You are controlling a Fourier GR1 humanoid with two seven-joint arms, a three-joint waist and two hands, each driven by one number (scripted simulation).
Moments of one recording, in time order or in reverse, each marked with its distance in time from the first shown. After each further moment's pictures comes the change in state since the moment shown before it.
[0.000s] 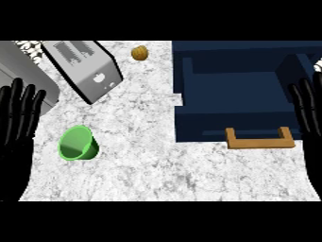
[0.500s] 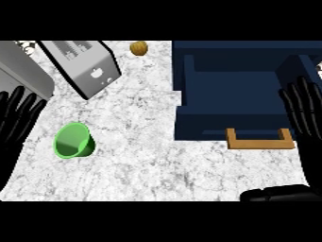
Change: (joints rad) left arm 0.027 0.159 0.134 0.105 0.433 -0.306 0.025; right arm 0.020 -0.022 0.006 0.026 -0.002 0.027 0.050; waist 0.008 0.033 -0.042
